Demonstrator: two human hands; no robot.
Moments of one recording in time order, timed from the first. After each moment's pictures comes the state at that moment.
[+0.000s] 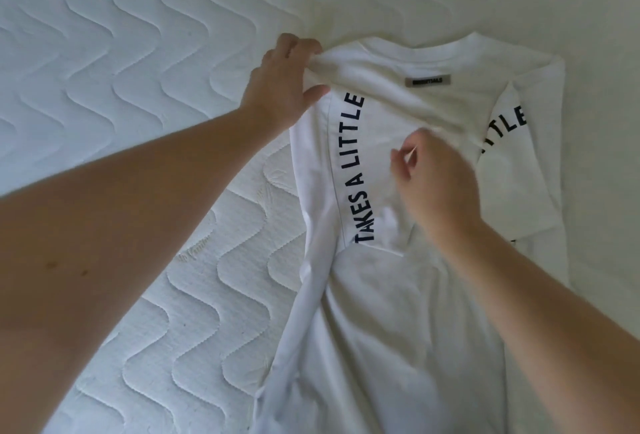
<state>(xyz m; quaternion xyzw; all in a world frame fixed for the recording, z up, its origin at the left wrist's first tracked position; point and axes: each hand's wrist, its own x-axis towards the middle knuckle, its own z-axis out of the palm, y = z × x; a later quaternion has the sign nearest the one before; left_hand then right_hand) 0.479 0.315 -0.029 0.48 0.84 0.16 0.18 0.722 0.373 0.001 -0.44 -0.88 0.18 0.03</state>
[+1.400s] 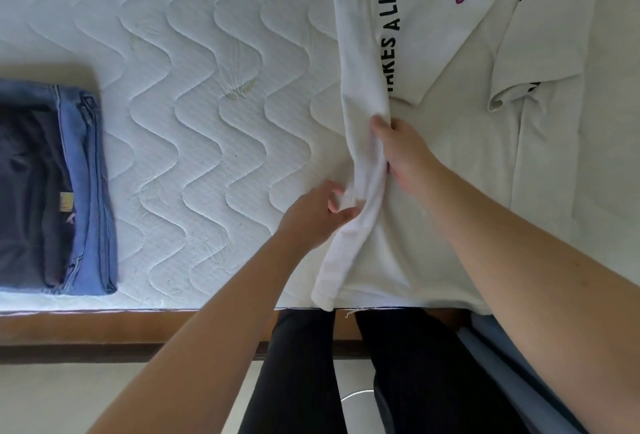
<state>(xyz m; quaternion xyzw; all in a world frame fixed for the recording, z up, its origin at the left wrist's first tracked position) 0.731 0.013 -0.023 0.25 0.79 0.19 0.53 0.783 0.199 -0.021 -0.57 -0.53 0.63 -0.09</state>
